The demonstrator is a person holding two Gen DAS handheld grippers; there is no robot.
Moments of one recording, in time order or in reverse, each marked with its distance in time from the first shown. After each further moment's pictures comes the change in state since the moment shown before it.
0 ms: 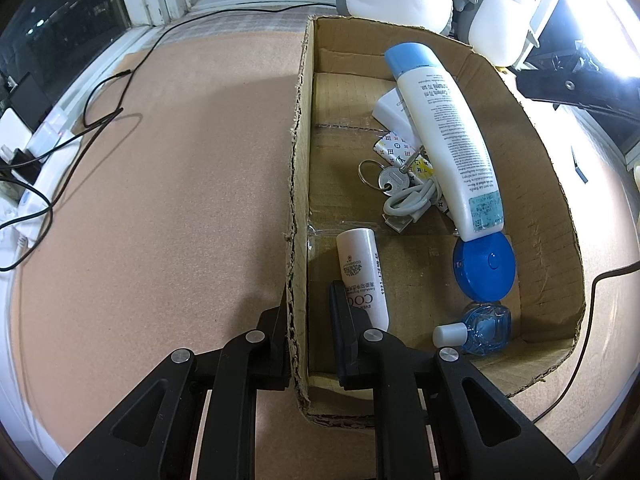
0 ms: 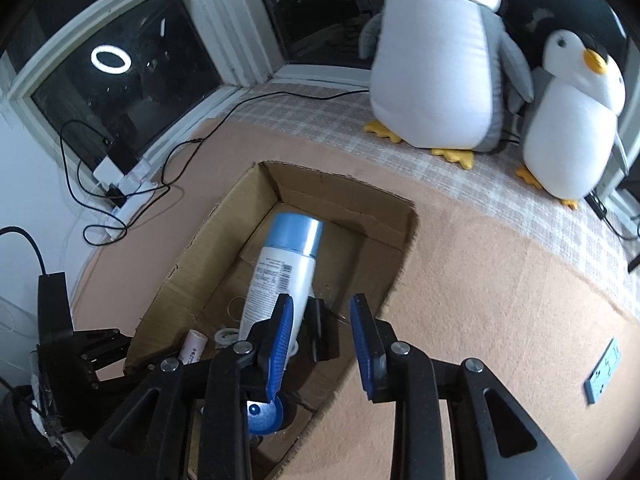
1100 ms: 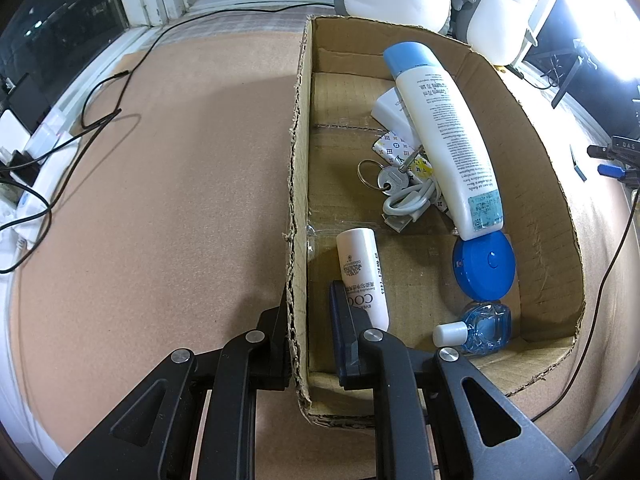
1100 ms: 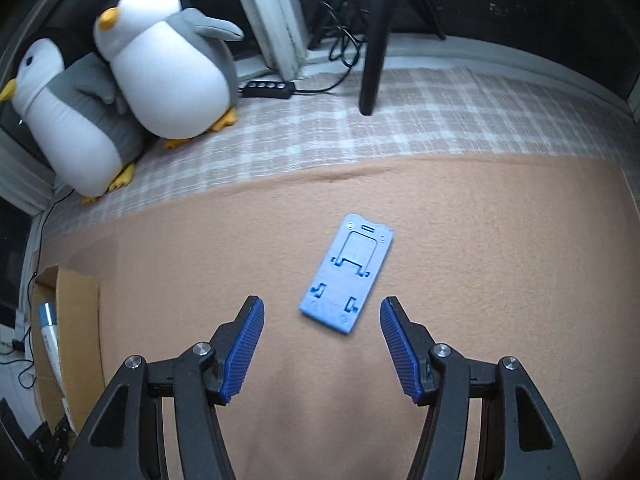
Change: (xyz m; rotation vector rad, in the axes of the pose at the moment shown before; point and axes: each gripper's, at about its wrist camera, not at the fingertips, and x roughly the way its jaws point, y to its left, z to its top) left arm 0.001 -0.001 0.001 0.002 0.000 -0.001; right arm -0.064 -0.264 -0.095 0.618 0.032 -0.326
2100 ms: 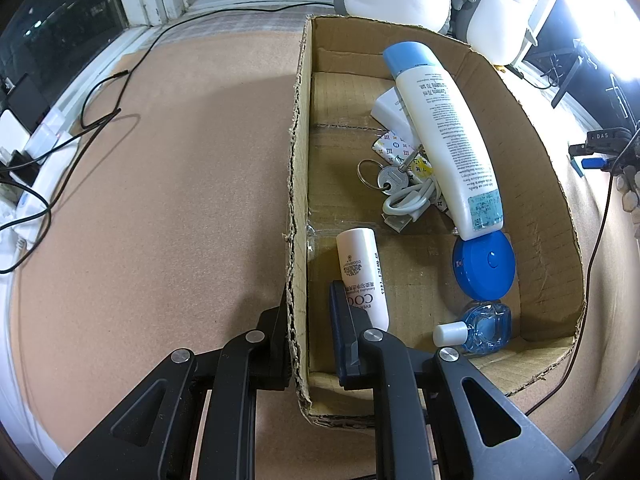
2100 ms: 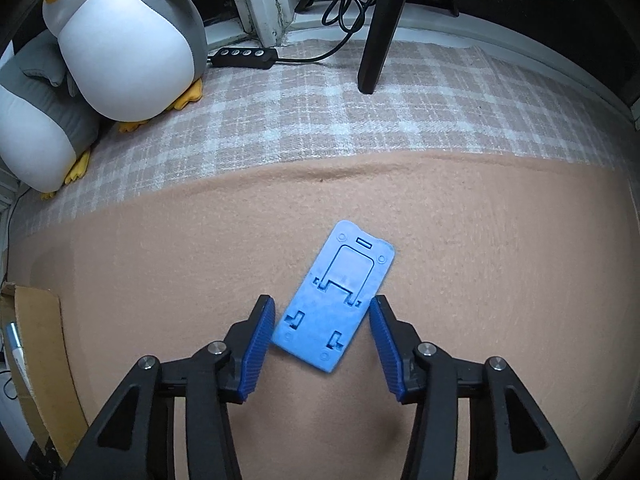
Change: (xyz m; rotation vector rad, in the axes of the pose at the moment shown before) left arm 0.000 0.000 0.000 0.000 0.000 0.000; right arm 0.040 0.009 0.028 -0.017 0.110 -0.099
